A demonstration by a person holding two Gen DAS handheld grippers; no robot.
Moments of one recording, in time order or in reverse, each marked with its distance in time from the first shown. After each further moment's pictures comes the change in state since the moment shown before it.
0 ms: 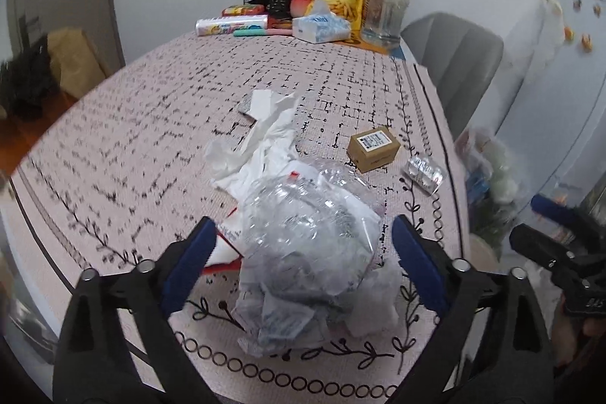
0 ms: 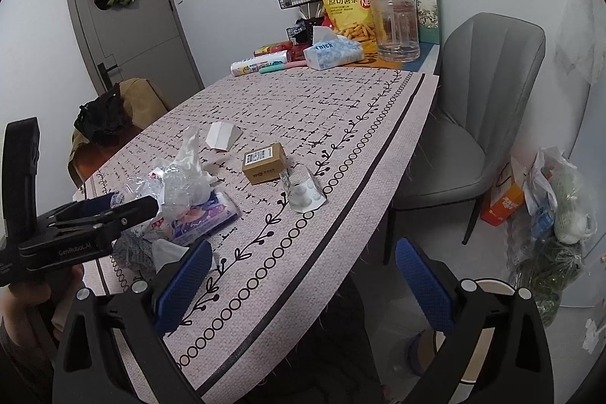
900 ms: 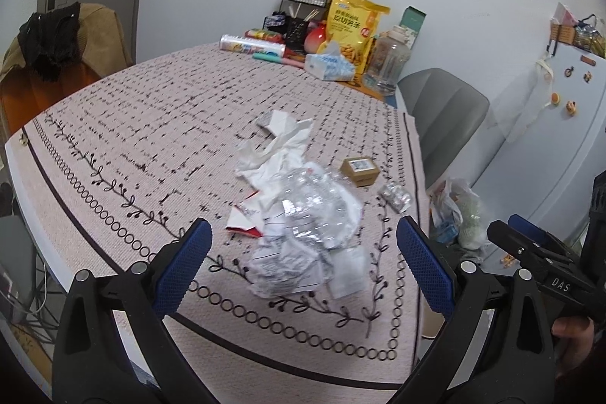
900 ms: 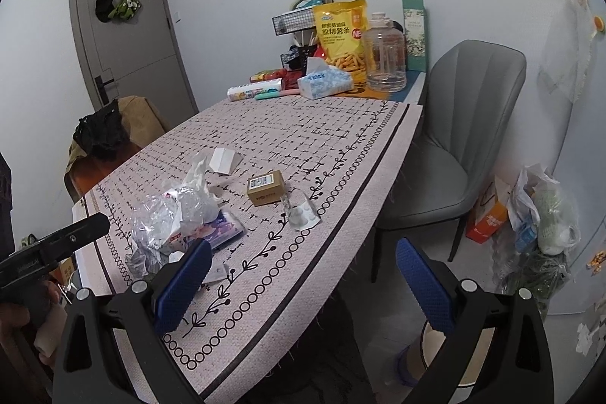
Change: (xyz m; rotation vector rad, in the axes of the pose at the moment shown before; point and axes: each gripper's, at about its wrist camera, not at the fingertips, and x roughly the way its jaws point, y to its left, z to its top) left arm -0.068 0.041 -0.035 -0.221 -0.138 -0.094; right arm -0.041 0.013 0.001 -0.022 -0.089 -0.040
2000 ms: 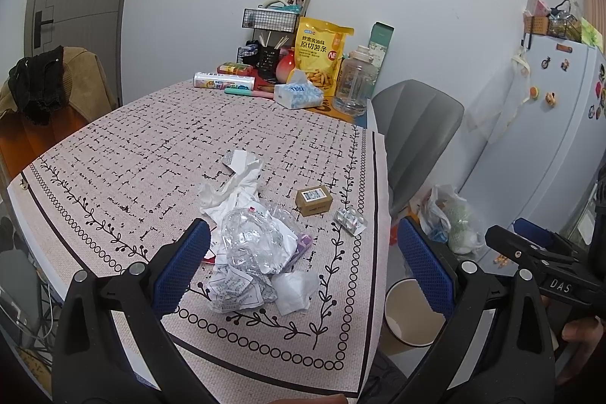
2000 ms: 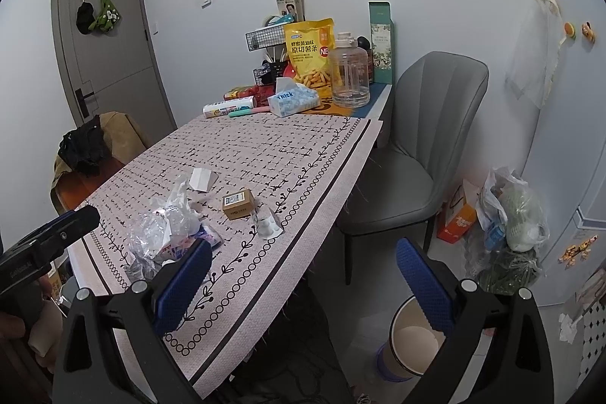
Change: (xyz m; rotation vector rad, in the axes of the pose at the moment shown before) left arm -0.036 -0.065 0.018 0.092 -0.086 -0.029; right arm -0.064 -0.018 0.016 0.036 -0.041 -0.112
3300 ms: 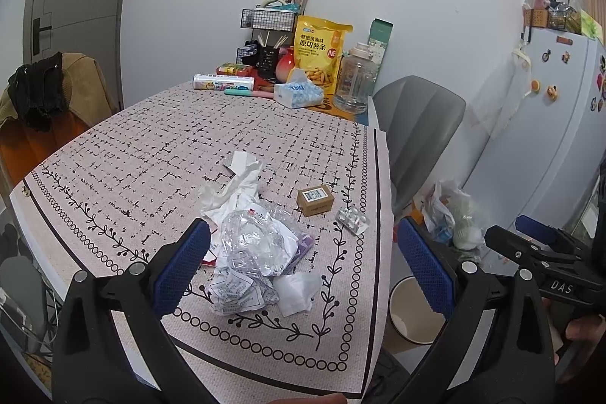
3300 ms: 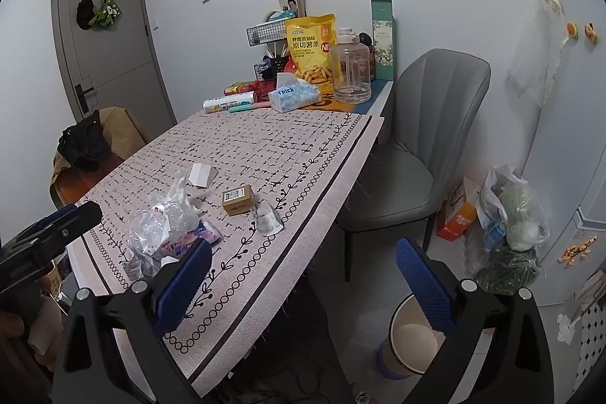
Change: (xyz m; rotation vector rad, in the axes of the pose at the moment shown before) left arm 0.003 -0.004 0.002 0.022 0.006 0.013; right arm 0.002 -0.001 0.002 -0.009 0.015 -0.001
